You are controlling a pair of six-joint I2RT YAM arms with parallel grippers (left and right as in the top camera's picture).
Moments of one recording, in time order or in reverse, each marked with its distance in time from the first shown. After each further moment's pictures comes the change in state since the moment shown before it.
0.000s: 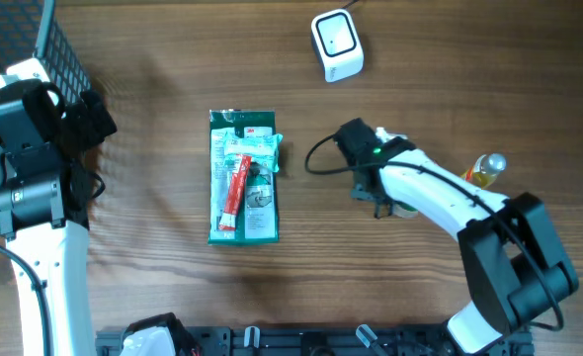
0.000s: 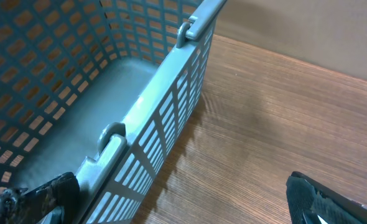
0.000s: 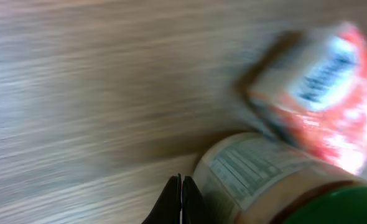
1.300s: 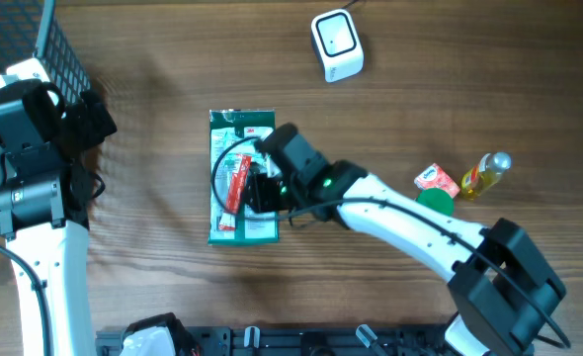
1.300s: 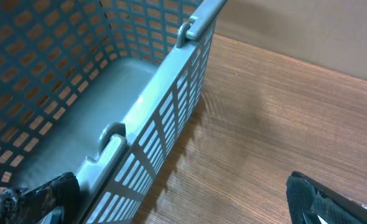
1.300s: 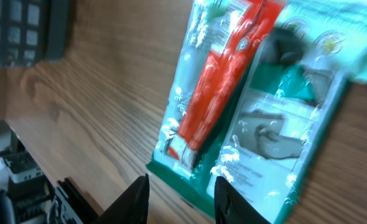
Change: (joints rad) left arm 0.000 0.000 0.000 0.000 0.000 0.000; right arm 0.342 -0.036 0.088 0.512 -0.679 -0.017
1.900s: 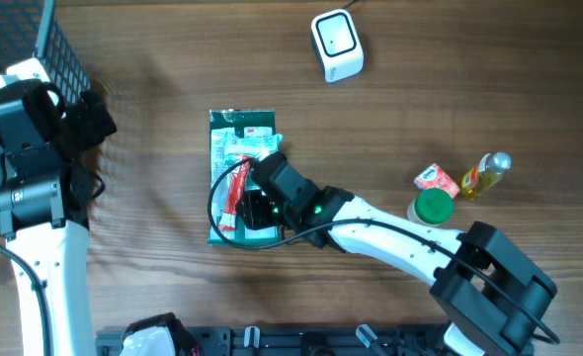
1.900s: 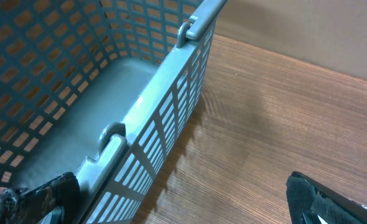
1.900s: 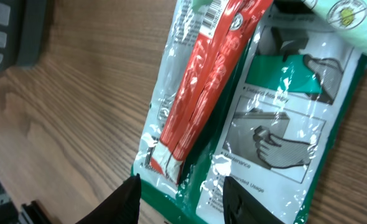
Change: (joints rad) left arm 0.000 0.000 0.000 0.000 0.000 0.000; right arm 0.077 0.017 -0.116 0.179 0.153 0.055
